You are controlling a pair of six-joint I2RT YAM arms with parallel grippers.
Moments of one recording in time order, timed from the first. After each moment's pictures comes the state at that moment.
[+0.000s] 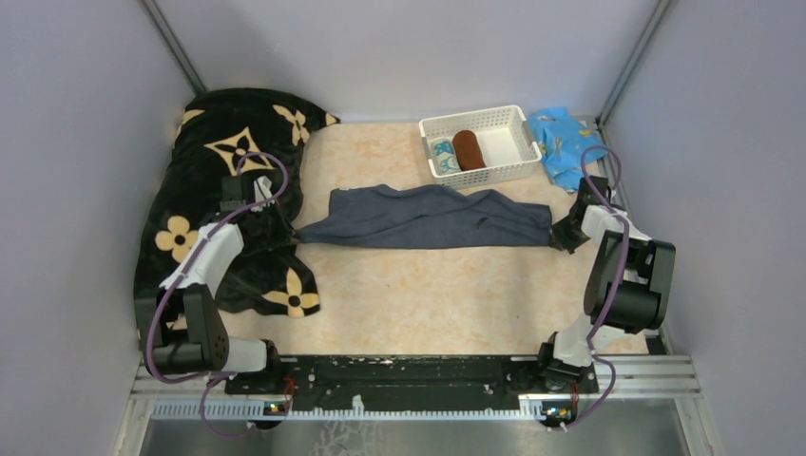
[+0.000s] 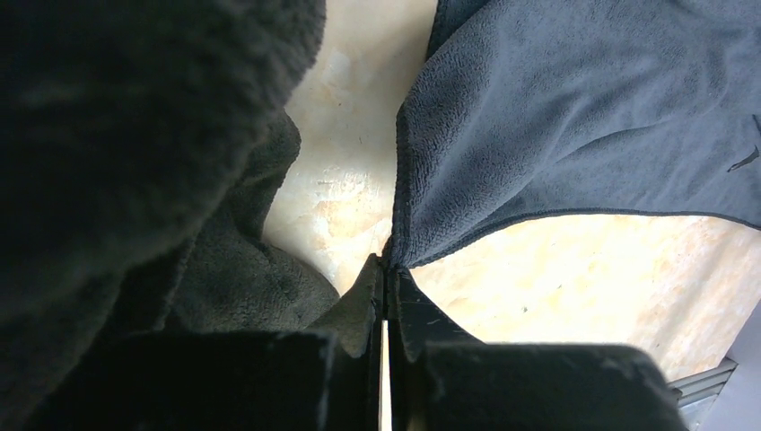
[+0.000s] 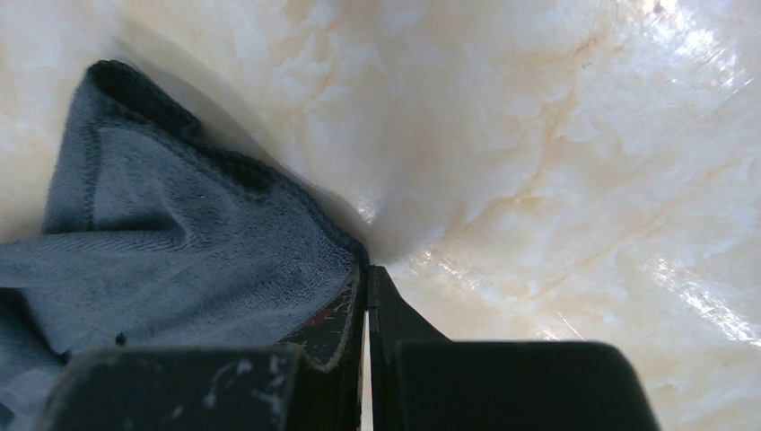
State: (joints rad) left arm 0.08 1.36 0.88 -0.50 0.32 -0.37; right arm -0.25 1.61 0.90 -0.46 0.02 0.76
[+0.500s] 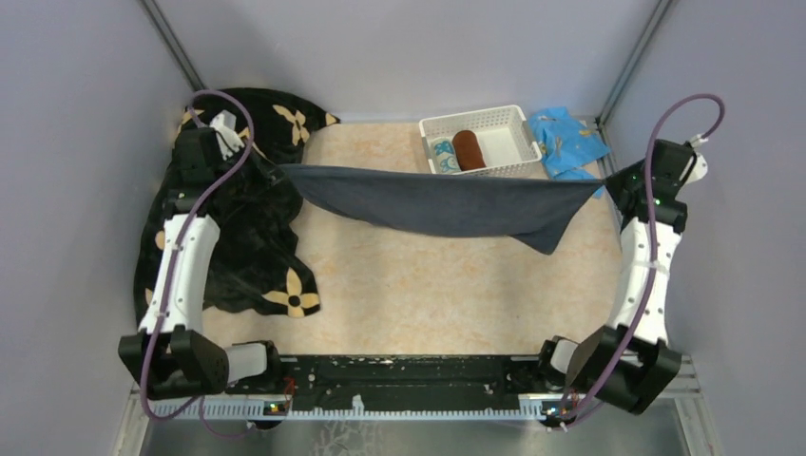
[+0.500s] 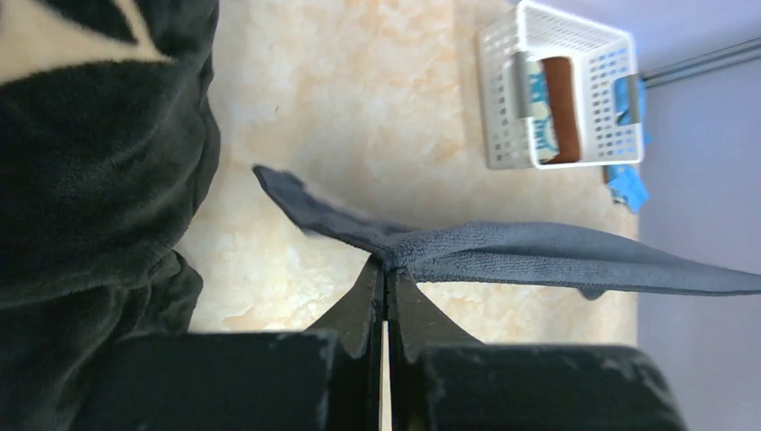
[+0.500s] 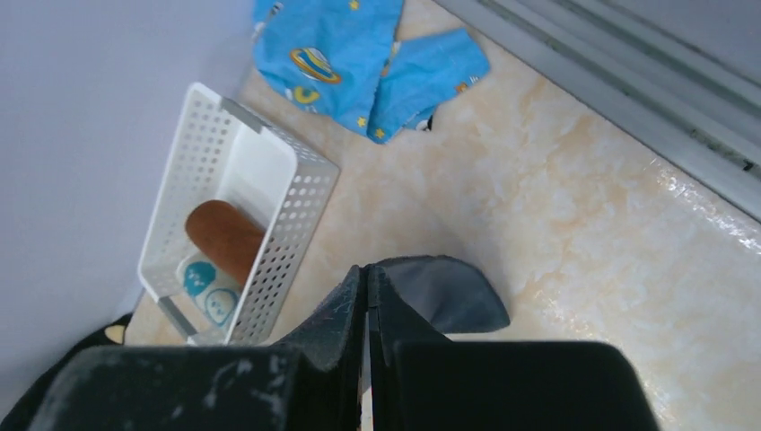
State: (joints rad) left arm 0.08 1.28 1.23 -0.52 0.35 -0.46; right arm -0.41 1.25 1.20 -0.58 -0.02 0.70
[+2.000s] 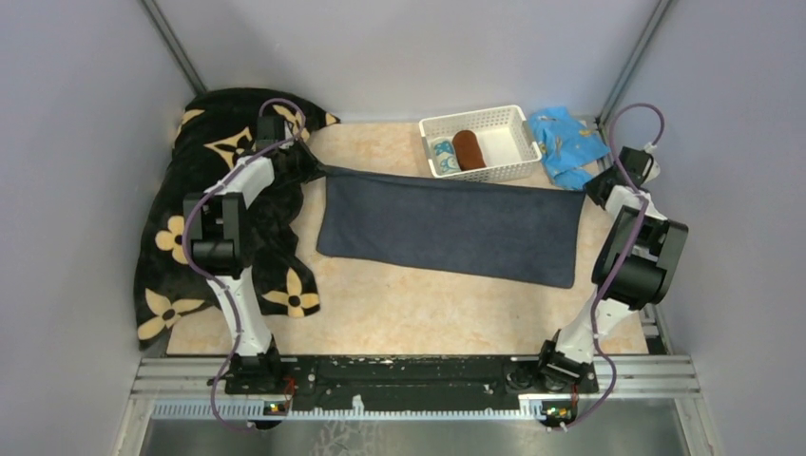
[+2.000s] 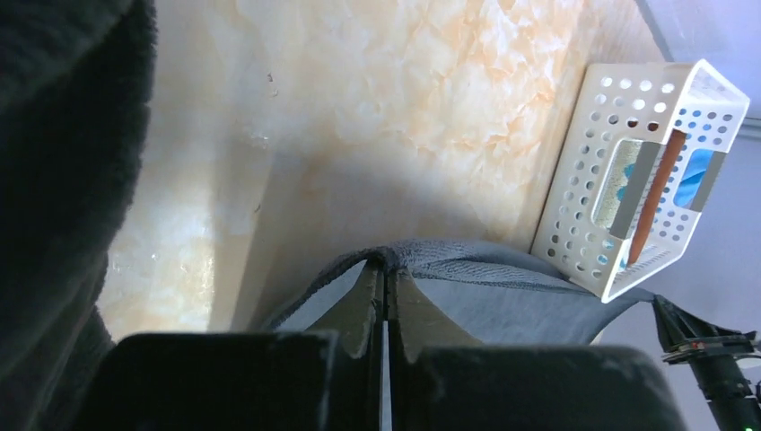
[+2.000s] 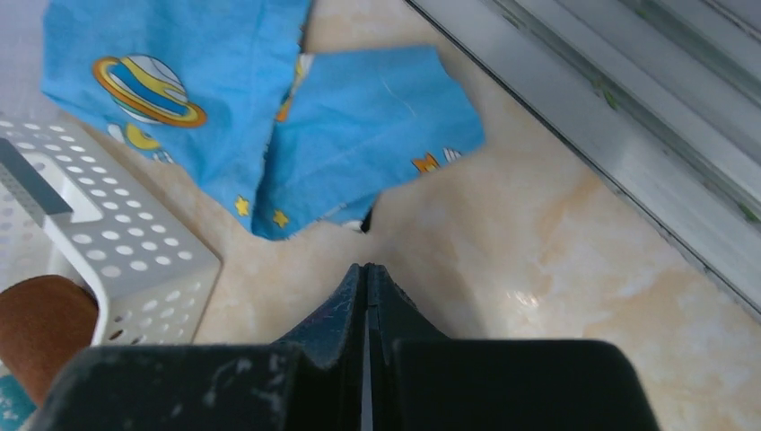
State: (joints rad) left arm -0.02 2.02 1.52 -0.31 0.37 -0.72; right arm -0.40 1.78 1.13 -0.09 -0.04 0.62
